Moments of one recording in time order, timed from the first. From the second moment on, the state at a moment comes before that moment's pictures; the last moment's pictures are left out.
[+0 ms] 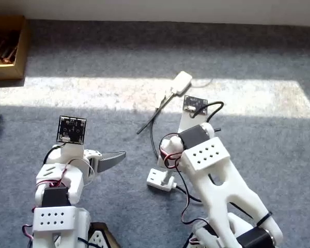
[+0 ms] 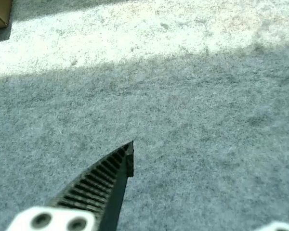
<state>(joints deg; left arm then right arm) -10.6 -81.9 88.1 44.0 -5.9 -33.8 -26.7 36.4 81.3 -37.8</state>
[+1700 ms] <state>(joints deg) -10.6 -81.9 88.1 44.0 -5.9 -34.1 -26.7 37.7 78.9 -36.0</state>
